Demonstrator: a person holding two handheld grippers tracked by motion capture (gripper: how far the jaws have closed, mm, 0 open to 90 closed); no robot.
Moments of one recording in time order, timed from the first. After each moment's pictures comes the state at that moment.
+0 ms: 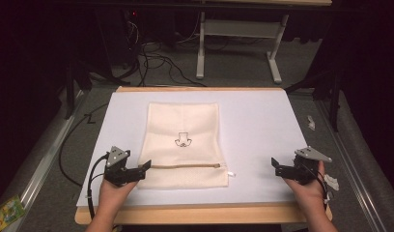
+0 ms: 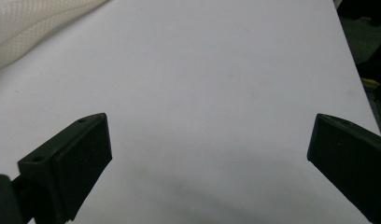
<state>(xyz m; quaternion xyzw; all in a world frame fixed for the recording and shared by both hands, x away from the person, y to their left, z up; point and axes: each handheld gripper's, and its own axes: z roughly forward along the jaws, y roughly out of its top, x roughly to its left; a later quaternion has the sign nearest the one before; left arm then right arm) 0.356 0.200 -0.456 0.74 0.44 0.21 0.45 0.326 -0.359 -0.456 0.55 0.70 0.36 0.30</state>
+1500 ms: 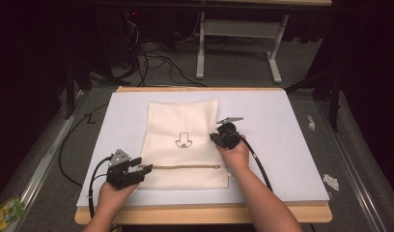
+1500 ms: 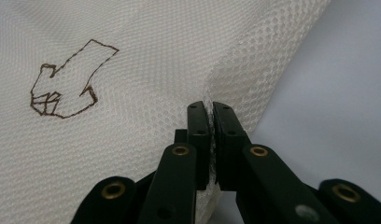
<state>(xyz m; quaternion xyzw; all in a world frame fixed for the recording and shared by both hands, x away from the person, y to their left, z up) 0.353 0.199 -0.462 0.77 0.42 0.14 0.45 0.471 -0.172 -0.474 0.49 0.78 0.36 0.14</state>
